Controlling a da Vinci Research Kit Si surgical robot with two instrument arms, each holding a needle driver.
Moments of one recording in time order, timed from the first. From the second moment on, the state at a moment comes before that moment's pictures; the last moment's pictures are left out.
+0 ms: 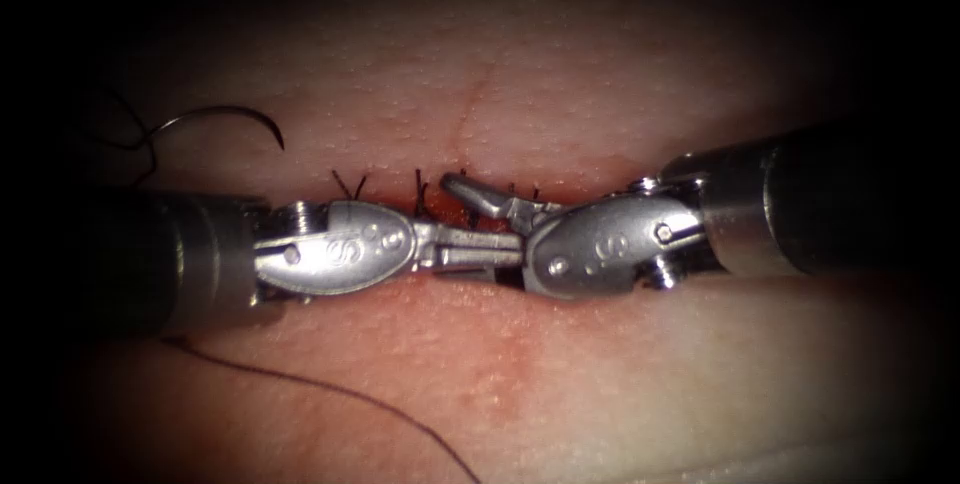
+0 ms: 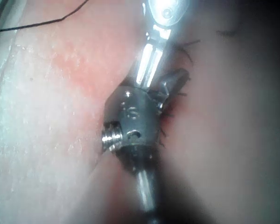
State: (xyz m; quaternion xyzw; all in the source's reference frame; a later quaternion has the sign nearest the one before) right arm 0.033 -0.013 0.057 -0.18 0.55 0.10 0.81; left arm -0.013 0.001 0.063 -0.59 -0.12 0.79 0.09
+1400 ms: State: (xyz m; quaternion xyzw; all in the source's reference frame) right arm 0.020 -0.013 0.053 -0.22 0.50 0.11 0.83; left arm -0.001 -0.009 0.054 -0.51 -0.14 0.85 0.07
